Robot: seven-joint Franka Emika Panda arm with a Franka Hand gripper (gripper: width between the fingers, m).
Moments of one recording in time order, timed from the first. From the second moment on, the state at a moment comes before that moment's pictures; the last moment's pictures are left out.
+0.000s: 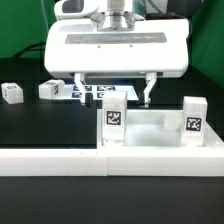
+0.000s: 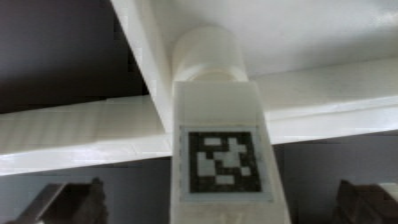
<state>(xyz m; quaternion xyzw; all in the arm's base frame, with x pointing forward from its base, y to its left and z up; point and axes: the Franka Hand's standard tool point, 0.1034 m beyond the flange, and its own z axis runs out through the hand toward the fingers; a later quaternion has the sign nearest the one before) 0.654 -0.009 0.080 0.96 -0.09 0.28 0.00</state>
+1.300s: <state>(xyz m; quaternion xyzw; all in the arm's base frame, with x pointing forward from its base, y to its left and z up) 0.666 -0.005 0.077 0.99 -0.12 -0.01 -0.09</state>
